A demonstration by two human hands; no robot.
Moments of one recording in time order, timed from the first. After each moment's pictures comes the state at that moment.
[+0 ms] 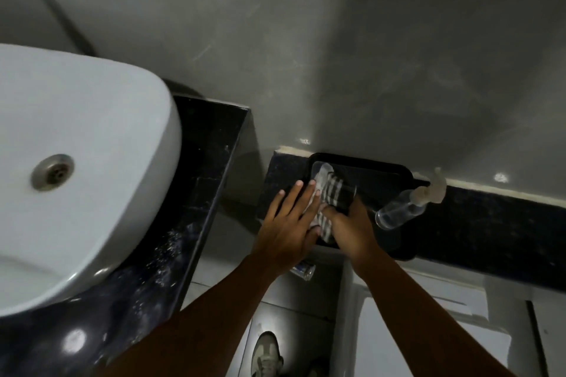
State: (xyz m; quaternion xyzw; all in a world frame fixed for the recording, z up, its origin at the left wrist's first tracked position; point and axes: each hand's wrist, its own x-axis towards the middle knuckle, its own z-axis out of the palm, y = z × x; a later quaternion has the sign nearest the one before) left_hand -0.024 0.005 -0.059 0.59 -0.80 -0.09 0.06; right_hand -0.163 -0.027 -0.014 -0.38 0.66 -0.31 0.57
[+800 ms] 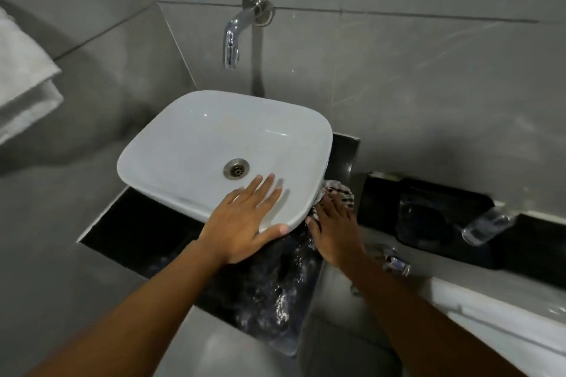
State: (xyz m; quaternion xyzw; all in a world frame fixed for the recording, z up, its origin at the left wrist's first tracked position) left_hand 0.239 0.163 0.129 0.65 -0.76 -0.03 0.00; right_hand 0.039 0.077 0.035 -0.85 0.49 -0.08 0.17
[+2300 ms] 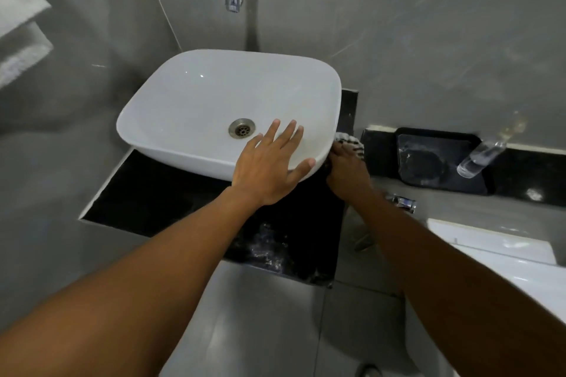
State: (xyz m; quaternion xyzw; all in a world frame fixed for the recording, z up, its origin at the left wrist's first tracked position) left_hand 0.245 0.162 0.114 0.64 -0.76 0.00 0.07; right_hand 0.064 0.097 0.052 -0.82 0.55 -0.07 0.15
